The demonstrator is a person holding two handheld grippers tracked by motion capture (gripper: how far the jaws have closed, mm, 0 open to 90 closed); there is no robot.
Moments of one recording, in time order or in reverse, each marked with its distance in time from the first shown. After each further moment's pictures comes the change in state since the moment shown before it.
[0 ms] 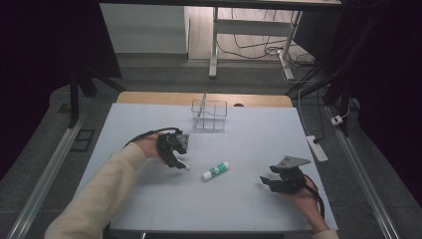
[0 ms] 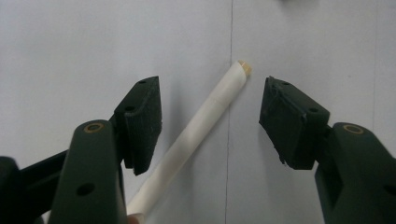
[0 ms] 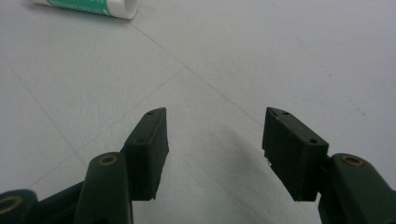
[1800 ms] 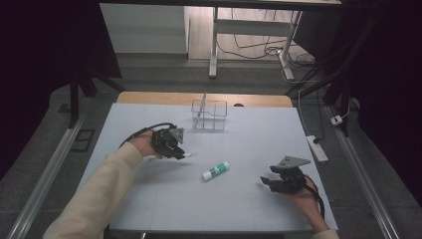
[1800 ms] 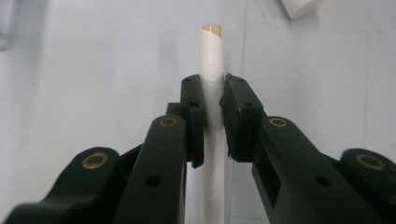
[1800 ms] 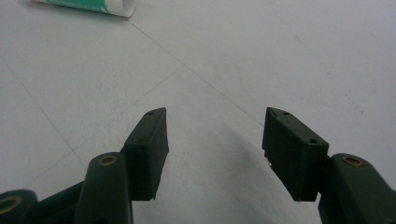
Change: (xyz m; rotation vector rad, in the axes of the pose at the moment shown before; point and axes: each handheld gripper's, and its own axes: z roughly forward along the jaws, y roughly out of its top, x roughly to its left) left arm 0.003 -0.013 -0.020 -0.101 0.047 -0.078; right arm -0.001 -0.001 0.000 0.006 -0.005 -0.005
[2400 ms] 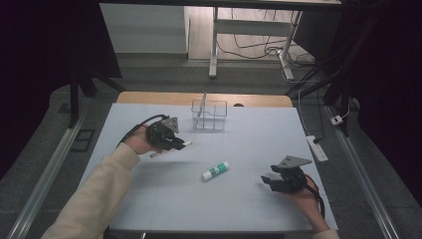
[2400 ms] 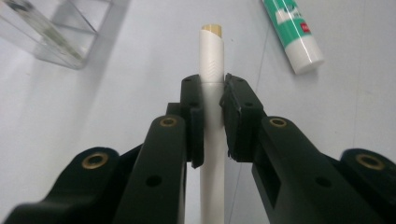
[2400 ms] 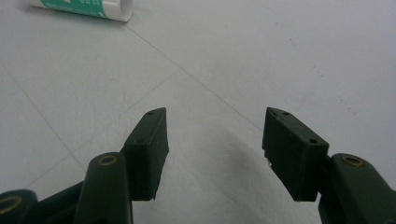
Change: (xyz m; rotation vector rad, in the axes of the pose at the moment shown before) left arm -0.003 0.001 -0.032 -0.137 0.100 -0.110; right arm -0.001 0.000 -0.002 -0.014 -0.007 0.006
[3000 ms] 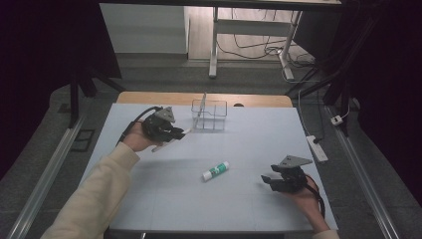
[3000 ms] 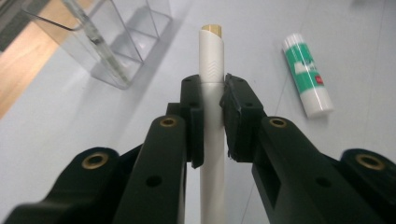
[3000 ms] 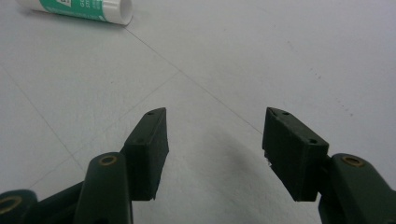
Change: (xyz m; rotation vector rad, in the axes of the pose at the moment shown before) left arm 0.003 0.006 -0.024 -0.119 0.104 -0.109; right arm 0.000 0.001 -0.001 -0.005 -0.001 0.003
